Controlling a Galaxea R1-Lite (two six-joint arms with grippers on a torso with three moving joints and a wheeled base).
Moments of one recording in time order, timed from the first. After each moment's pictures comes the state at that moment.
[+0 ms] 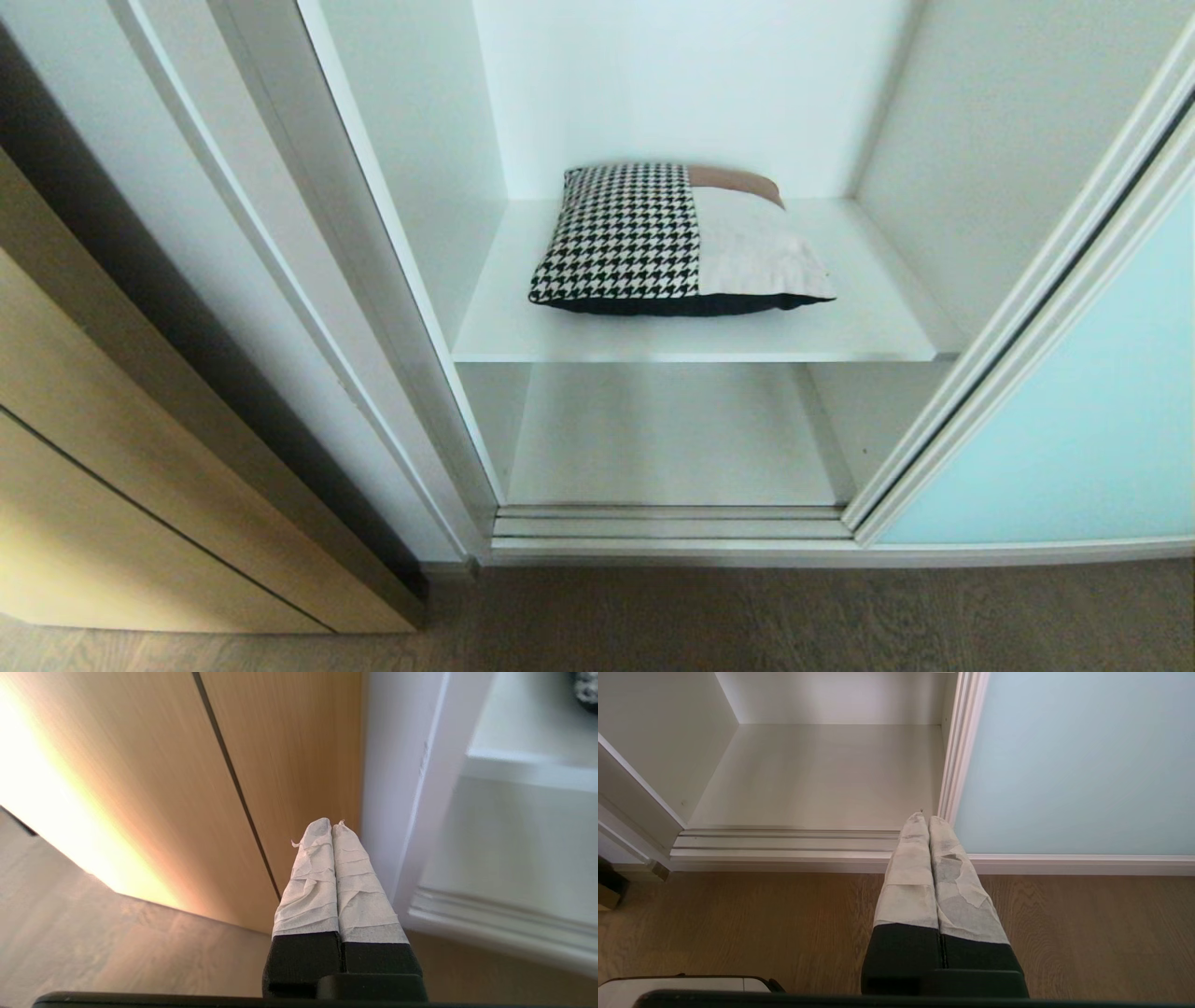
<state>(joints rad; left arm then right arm) 0.01 0.37 -0.22 -0.20 0.27 0.04 -0.01 0.00 0.00 0.00 -0.02 0.04</state>
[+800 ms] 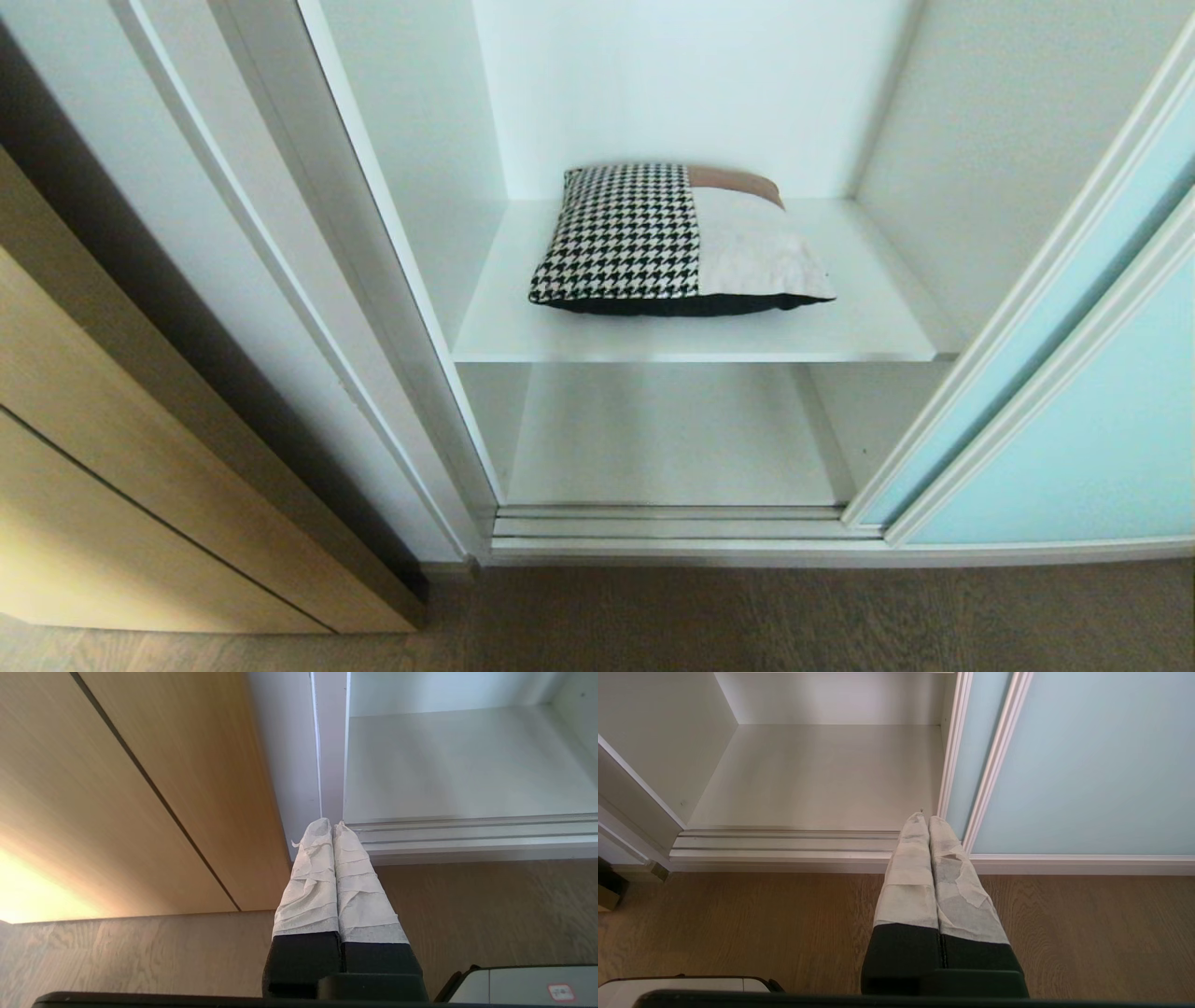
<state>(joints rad) 0.01 0.00 0.00 0.01 -0.03 0.09 -0.01 0.00 0.00 0.00 -0.02 0.04</state>
